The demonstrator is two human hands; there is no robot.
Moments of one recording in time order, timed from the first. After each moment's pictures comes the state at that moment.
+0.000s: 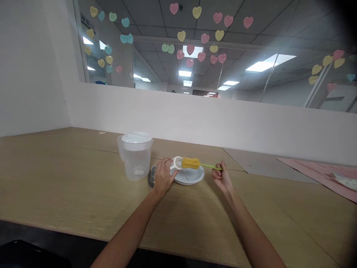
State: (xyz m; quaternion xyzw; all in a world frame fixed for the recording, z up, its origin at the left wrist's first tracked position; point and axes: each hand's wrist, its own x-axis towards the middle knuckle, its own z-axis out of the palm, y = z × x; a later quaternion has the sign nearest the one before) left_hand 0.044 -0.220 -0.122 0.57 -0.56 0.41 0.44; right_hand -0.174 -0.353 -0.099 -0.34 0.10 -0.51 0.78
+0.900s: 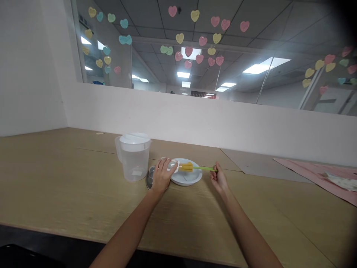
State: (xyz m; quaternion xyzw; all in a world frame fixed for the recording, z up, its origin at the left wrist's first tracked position) left_hand 0.043 -0.218 -0.118 0.59 -0.59 0.45 0.32; right_hand -0.167 -0.359 -0.106 -0.39 0.23 -0.55 0.70
